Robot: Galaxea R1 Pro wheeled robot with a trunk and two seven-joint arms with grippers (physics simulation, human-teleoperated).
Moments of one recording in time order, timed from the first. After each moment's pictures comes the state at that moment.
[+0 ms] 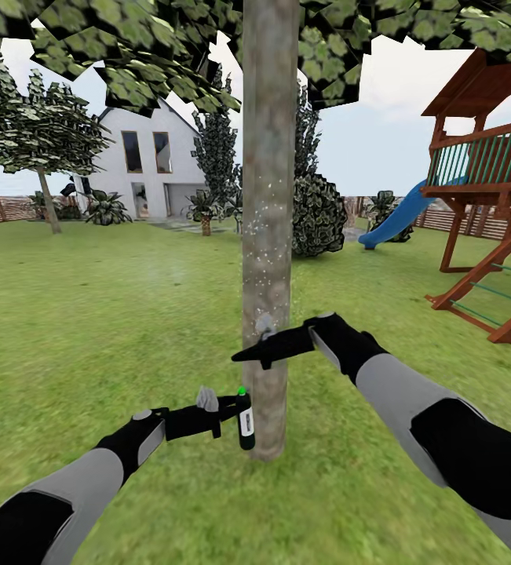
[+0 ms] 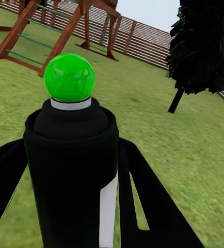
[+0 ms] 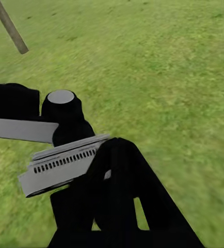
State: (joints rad) left arm -0.85 0.02 -0.27 -0.24 0.33 -0.18 -1.21; right arm -1.21 0.06 0.53 -0.38 -0.21 0.33 1.27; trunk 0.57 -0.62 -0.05
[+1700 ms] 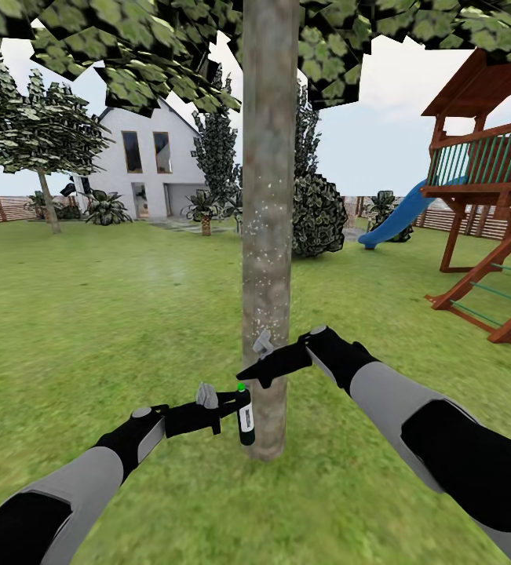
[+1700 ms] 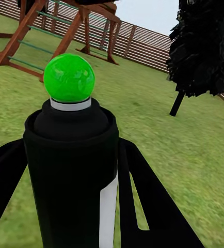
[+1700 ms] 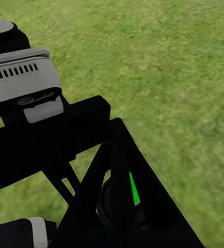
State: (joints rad) left arm -0.85 0.02 -0.26 -0.27 0.33 -0.18 -1.21; right arm -1.20 0.09 0.63 -0.28 -0.17 0.26 1.13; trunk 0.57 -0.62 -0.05
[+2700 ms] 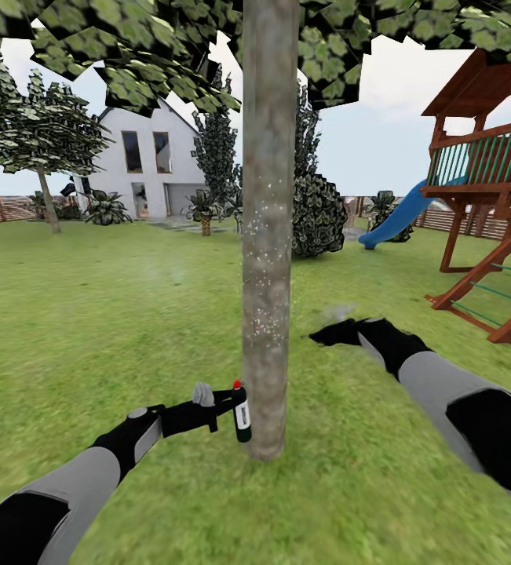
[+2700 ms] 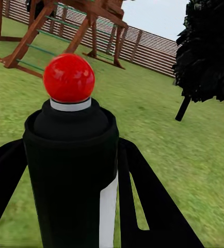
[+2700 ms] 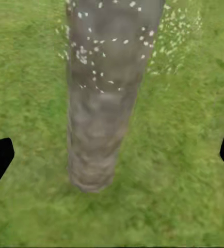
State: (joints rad) left arm -0.85 0.03 -0.23 -0.26 0.33 -0.18 -1.21; right arm -1.24 -0.10 0.47 -0.22 -0.18 0.26 0.36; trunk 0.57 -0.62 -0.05
